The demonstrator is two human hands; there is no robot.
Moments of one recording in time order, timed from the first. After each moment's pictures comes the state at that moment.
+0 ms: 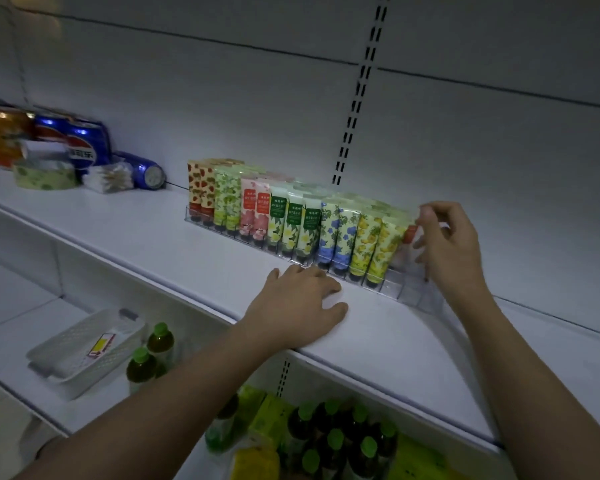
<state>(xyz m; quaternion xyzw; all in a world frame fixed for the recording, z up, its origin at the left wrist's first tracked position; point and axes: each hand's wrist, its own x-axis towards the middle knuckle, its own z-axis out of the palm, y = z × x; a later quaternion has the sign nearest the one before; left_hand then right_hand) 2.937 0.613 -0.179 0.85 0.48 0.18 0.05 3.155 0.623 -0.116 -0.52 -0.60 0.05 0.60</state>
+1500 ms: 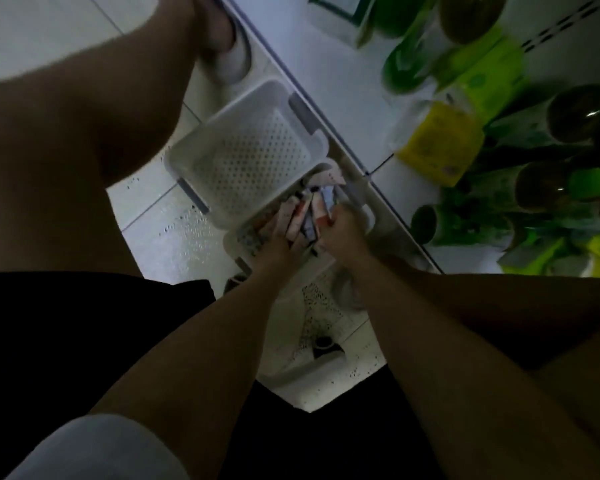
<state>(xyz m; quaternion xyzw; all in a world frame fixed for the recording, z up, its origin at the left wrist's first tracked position) 2.815 0.411 -0.710 0.42 0.76 -0.06 0.50 2.917 0.486 -0.685 -0.69 -0.55 0.47 -0.07</state>
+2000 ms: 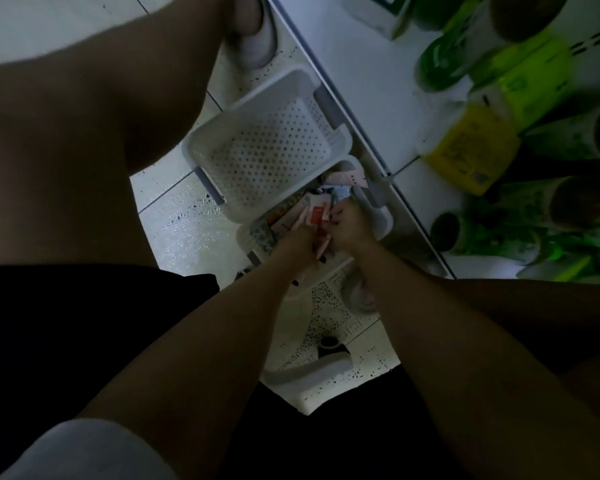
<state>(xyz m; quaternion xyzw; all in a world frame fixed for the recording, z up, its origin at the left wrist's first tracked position) 2.811 0.424 -0.706 0.44 0.69 -0.04 0.57 2.907 0.497 -0.708 -0.65 -0.56 0.50 -0.13</state>
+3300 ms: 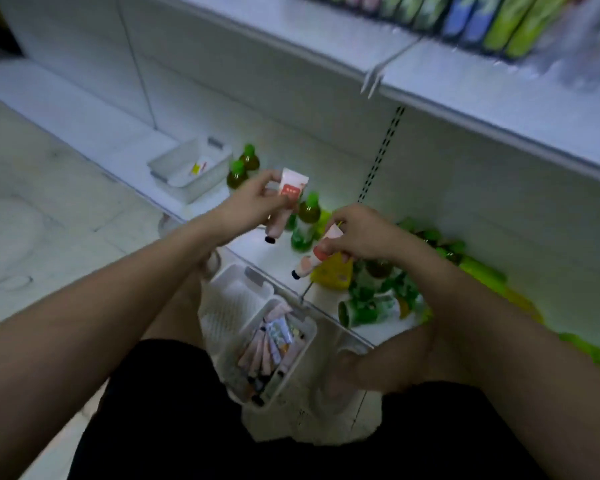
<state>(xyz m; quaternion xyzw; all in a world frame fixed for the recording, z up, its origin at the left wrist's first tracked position) 2.772 0.498 -0.339 0.60 0.51 0.37 0.50 2.982 0.505 -0.330 -0.55 -0.76 0.34 0.06</state>
